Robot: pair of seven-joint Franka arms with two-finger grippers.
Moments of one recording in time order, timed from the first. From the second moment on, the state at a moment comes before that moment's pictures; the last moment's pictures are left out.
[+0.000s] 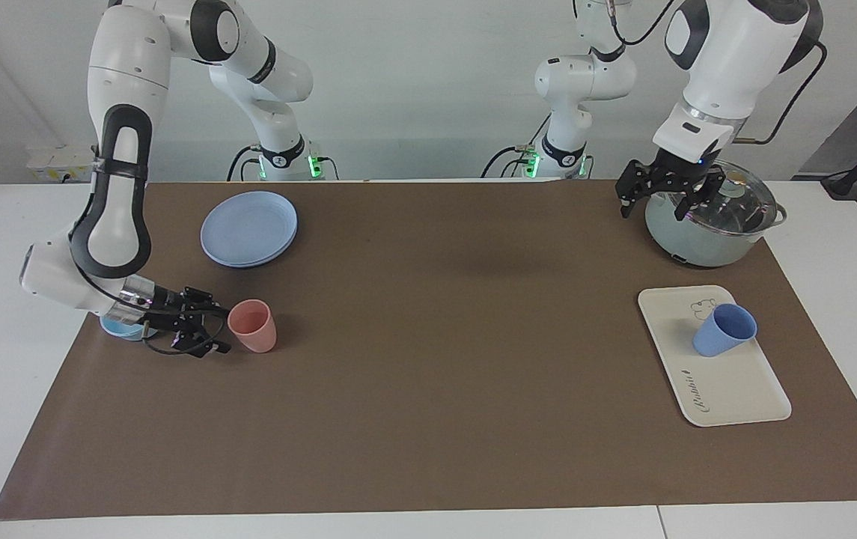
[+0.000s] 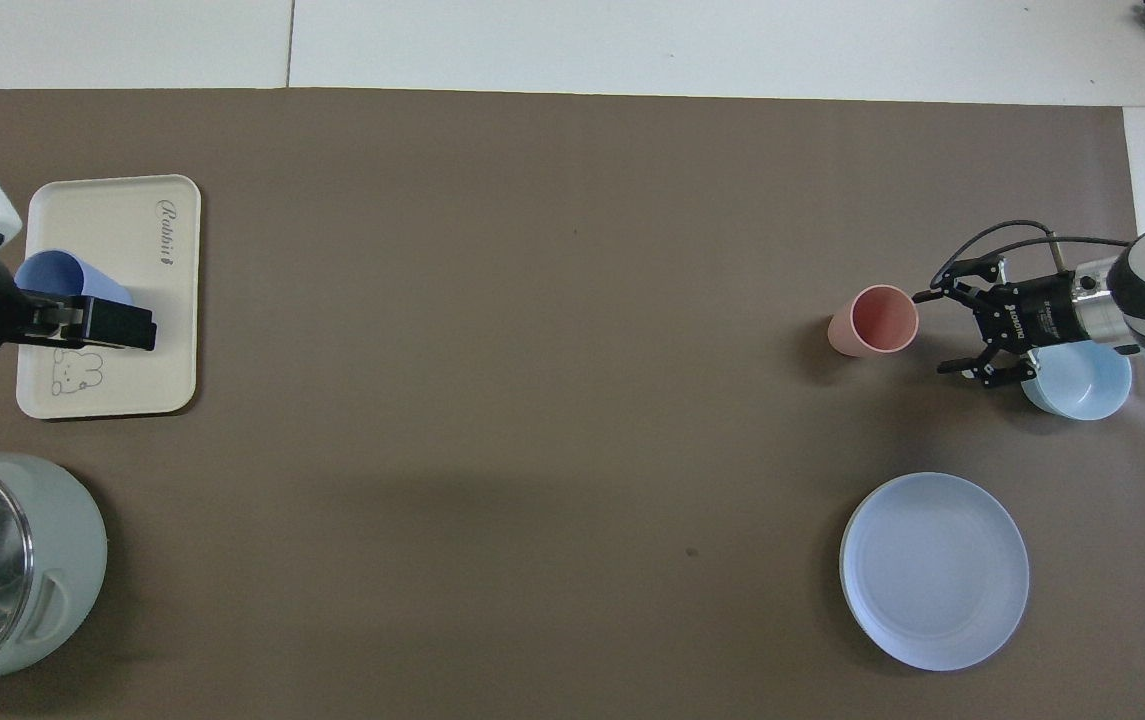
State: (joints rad) left arm -0.04 -0.09 -0.10 -1.64 -0.03 1.62 -0.01; right arm -0.21 0.42 -0.08 -1.80 0.61 1.90 0.36
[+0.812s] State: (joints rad) left arm -0.03 0.04 -0.09 -1.52 0.02 1.59 0.08; right arm 0.04 0.07 -0.06 -1.80 0.11 1.79 0.04
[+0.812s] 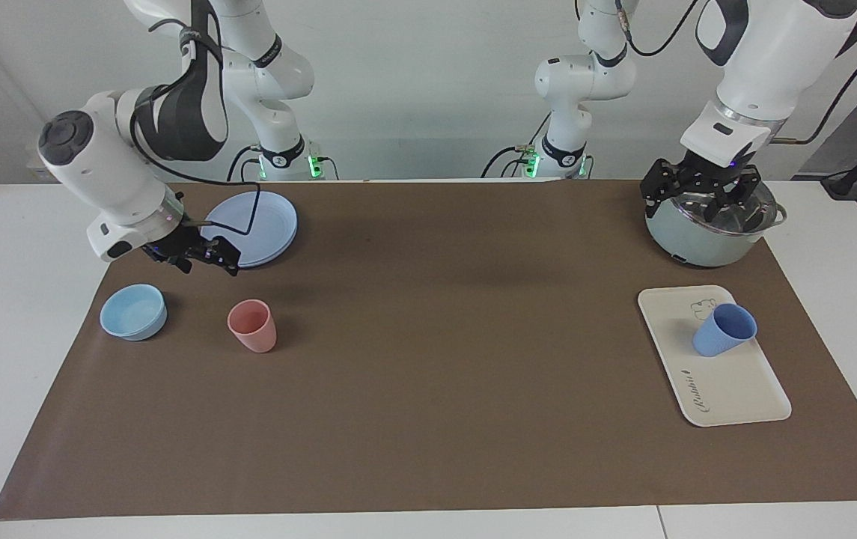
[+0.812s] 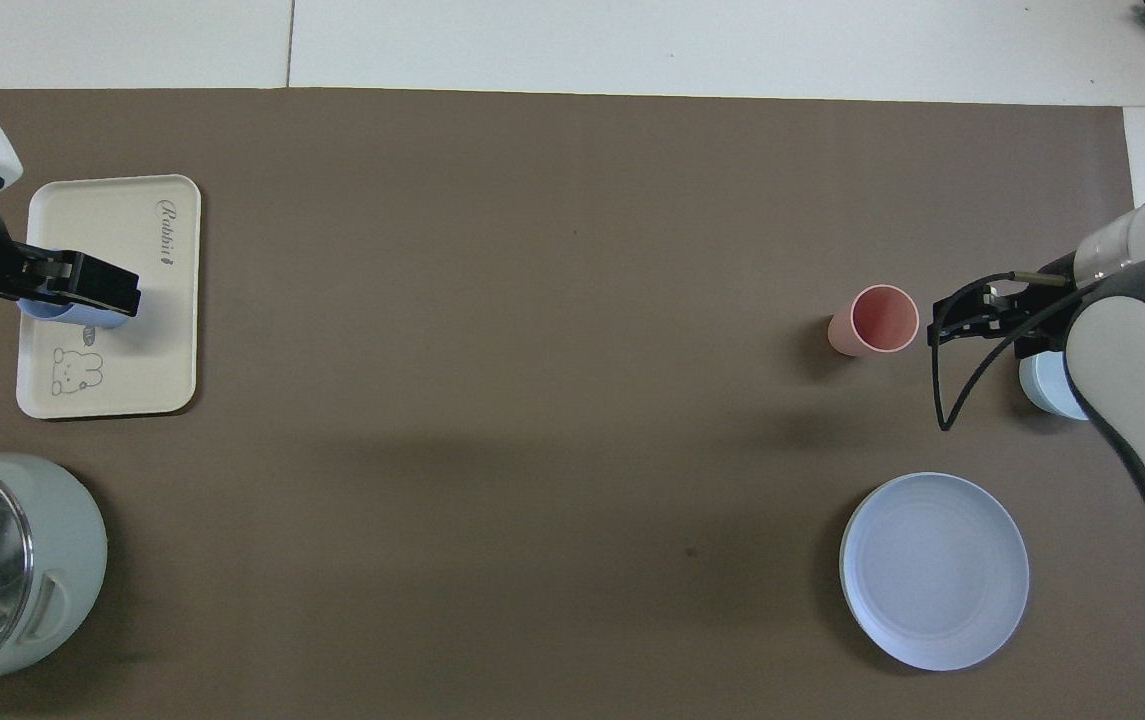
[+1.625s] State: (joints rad) left arm -0.03 0.01 -0.09 -1.57 0.02 1.60 0.06; right arm 0.11 -0.01 -0.06 -1.60 -0.01 1.56 0.02
